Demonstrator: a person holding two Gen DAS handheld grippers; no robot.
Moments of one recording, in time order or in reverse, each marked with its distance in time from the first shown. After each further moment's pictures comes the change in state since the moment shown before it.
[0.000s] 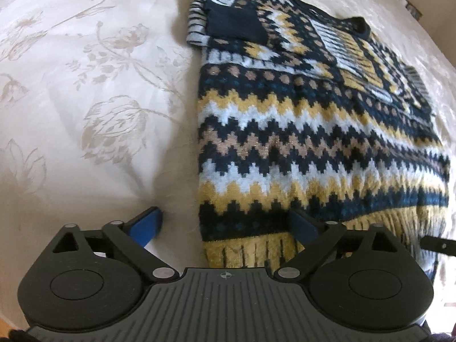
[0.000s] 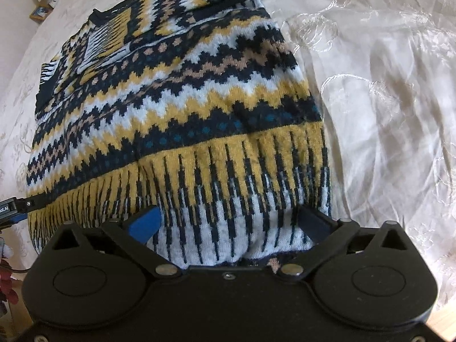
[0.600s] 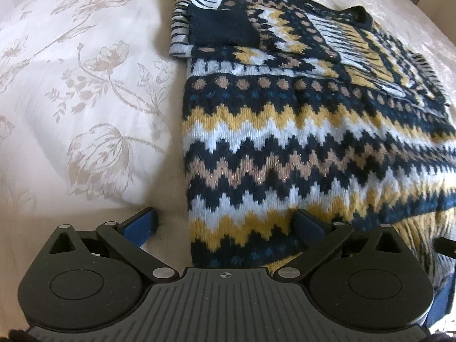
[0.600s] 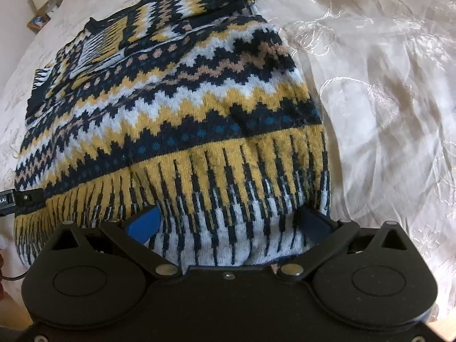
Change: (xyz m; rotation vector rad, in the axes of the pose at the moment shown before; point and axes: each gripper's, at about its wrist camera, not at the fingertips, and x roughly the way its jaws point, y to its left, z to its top) left arm 0.022 -0.019 0.022 0.064 -0.013 0.093; right arm 0.003 0.005 -0.013 -0.002 -0.105 -0.065
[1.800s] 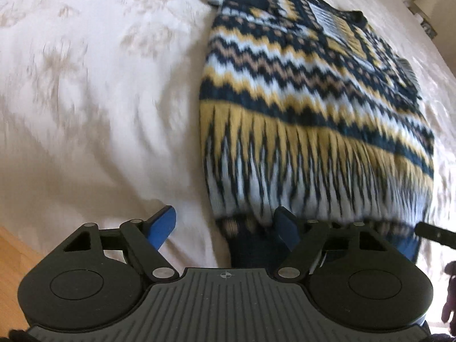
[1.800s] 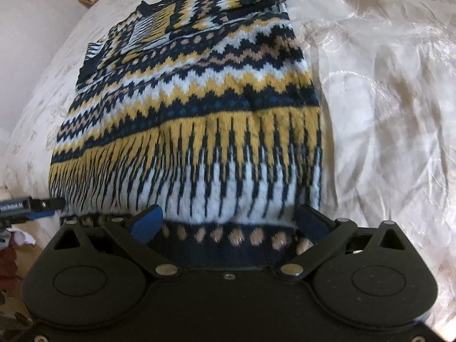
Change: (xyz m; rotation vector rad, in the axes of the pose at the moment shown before) left arm -0.066 -0.004 -0.110 -0.212 0.034 -0.081; right arm -0.035 -0.037 -0.018 -0.152 0.072 0.221
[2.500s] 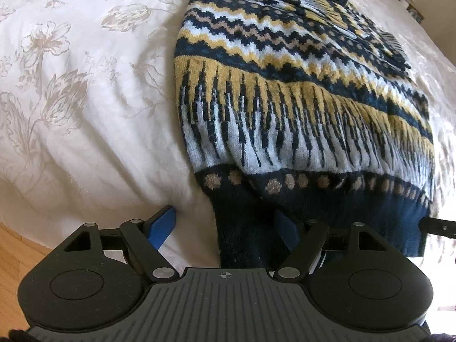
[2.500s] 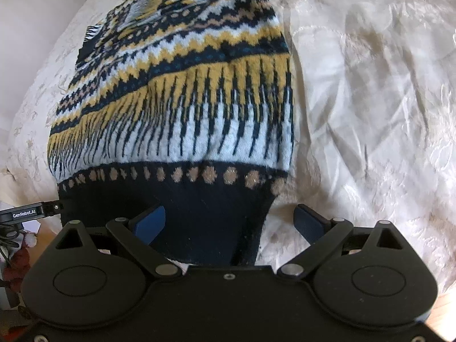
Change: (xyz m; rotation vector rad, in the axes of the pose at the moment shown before) left arm 0.011 -0.013 -0.035 0.075 -0.026 -0.001; right arm -0.005 -0.016 -0.032 0.012 0.055 -0.001
